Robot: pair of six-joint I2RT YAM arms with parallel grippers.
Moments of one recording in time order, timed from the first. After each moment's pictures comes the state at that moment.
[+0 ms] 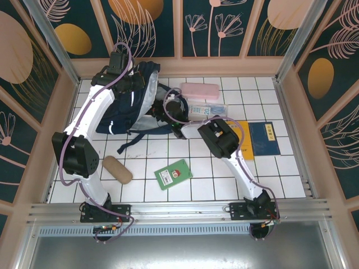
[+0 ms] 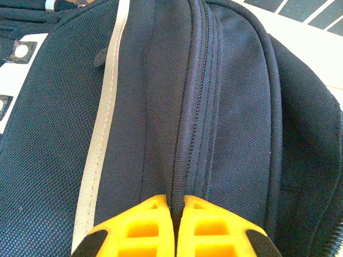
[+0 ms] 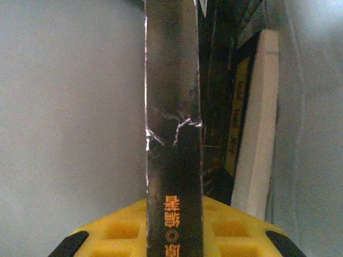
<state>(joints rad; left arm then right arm) -0.25 1.80 1.80 -0.74 0.12 -0.46 0.75 2.51 1.64 0.88 -0.20 1.48</state>
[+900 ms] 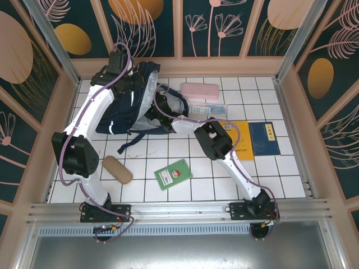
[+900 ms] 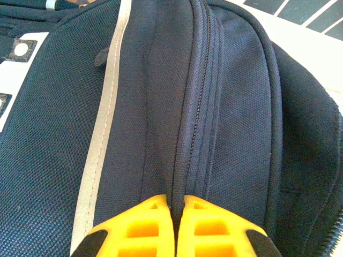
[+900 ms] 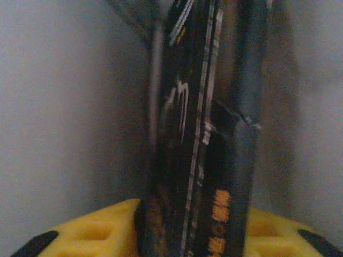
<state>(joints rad) -0.25 1.80 1.80 -0.74 0.13 -0.47 0.79 2.59 1.96 0.36 -0.13 1.35</state>
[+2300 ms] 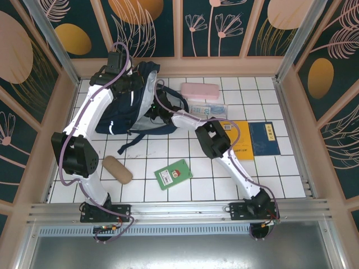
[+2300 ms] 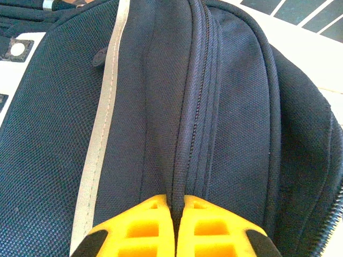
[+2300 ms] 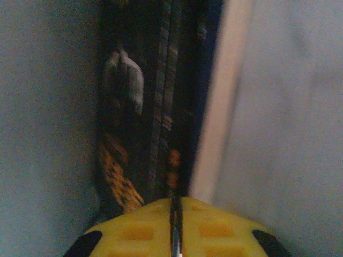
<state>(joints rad) -0.24 1.80 1.79 -0.74 0.15 -0.47 0.75 2.67 2.15 0.09 -0.36 1.19</state>
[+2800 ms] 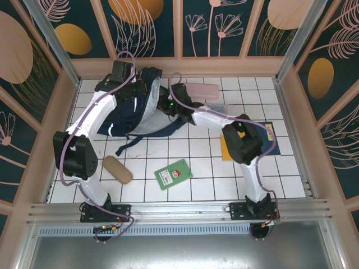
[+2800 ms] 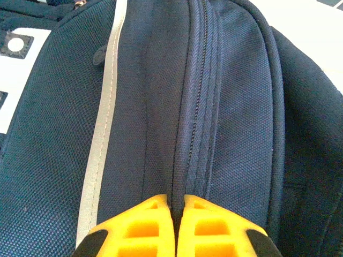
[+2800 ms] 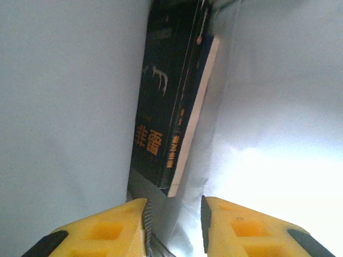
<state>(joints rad) -0.25 1.77 1.61 -0.60 0.15 -0.44 0.69 2.09 1.57 0.03 -0.25 1.00</state>
